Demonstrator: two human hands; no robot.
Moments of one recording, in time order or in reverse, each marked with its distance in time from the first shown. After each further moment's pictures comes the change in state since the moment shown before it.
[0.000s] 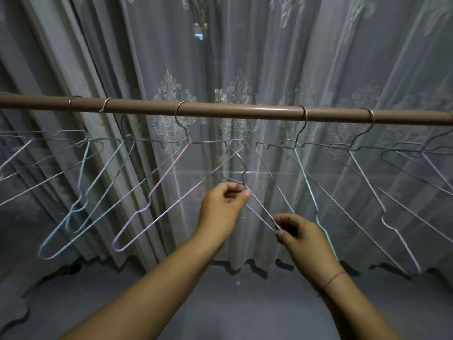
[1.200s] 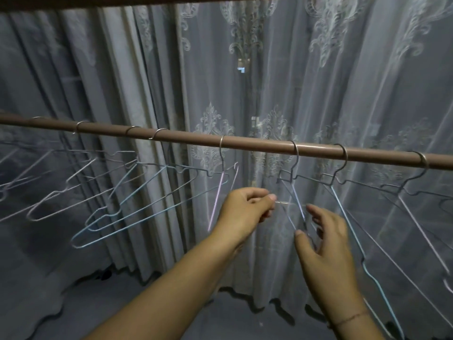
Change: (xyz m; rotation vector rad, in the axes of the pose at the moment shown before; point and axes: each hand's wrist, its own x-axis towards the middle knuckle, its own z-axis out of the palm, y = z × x) left_hand 0.014 0.049 -0.018 -0.155 -0.049 -0.034; right_hand 0.009 -0.058 0.008 0.037 0.201 -0.310
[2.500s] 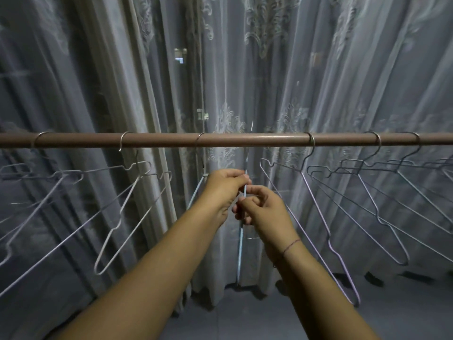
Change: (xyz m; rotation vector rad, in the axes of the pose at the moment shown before) left_hand 0.082 0.015 -0.210 -0.062 -0.148 -0.119; right_hand 0.022 -0.125 0.245 0.574 -0.099 0.363
